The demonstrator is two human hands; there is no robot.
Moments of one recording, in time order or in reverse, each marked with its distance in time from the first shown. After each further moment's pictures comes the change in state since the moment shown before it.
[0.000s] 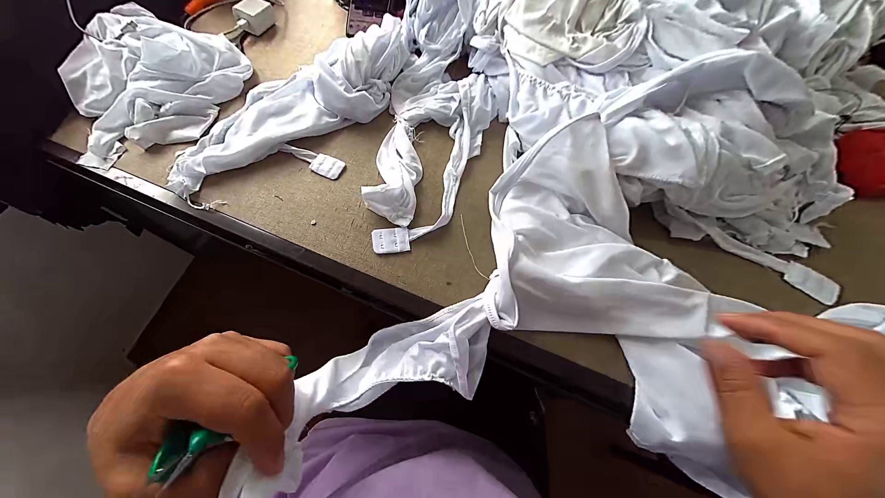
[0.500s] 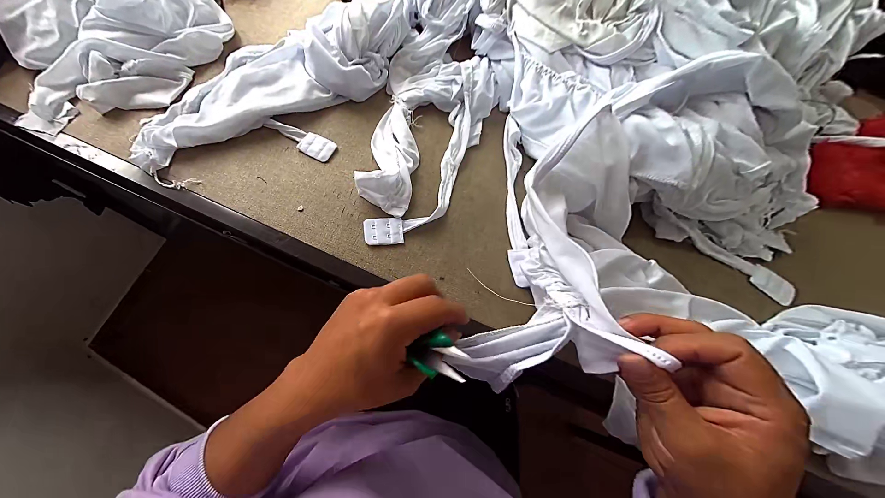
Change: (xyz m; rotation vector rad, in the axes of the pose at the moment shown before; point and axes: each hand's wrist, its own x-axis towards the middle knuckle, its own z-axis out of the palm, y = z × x) left_hand 0.062 -0.068 0.078 0.504 -0.156 -0.130; right_hand -0.004 -0.010 0.046 0.794 0.086 0.035
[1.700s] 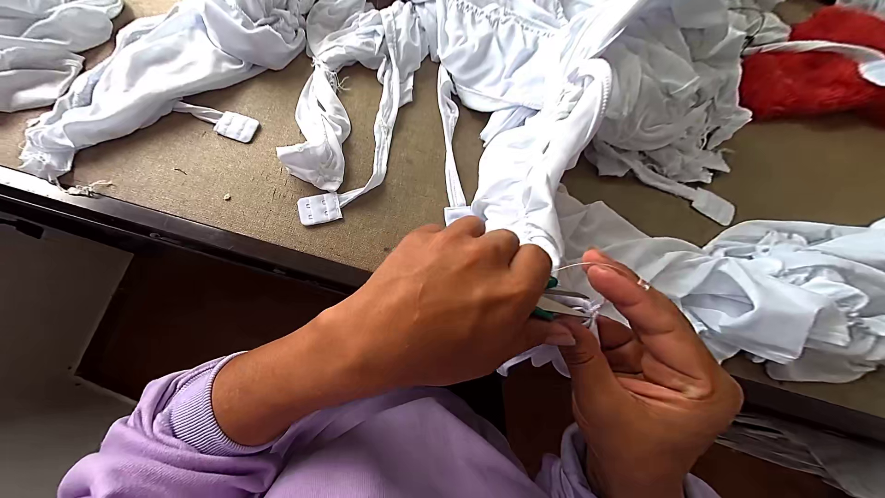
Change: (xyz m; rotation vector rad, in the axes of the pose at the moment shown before) left_hand 0.079 0.041 0.035 0.375 -0.313 0.240; right_hand -0.022 -0.011 0.016 -0.042 0.164 -0.098
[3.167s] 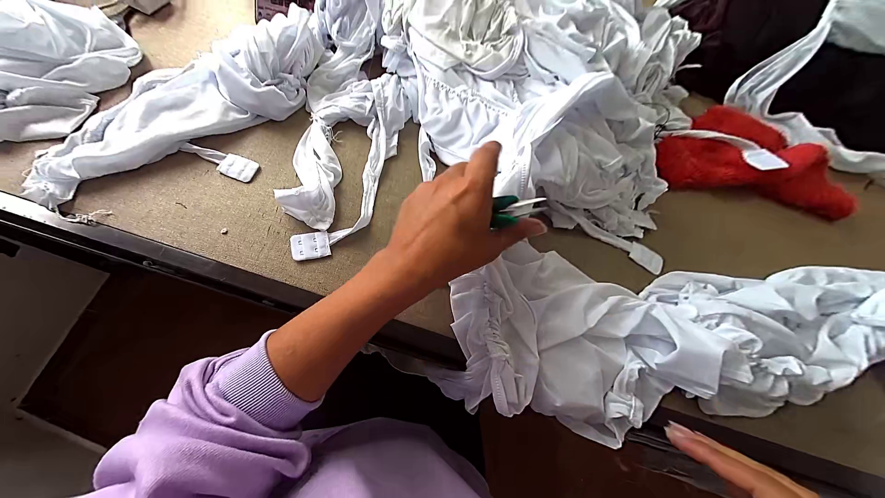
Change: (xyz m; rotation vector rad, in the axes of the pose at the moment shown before) left_hand 0.076 -0.050 0.022 -0.243 0.202 -0.410; right_hand -0.027 -0.055 -0.160 -0.702 -0.588 0.448
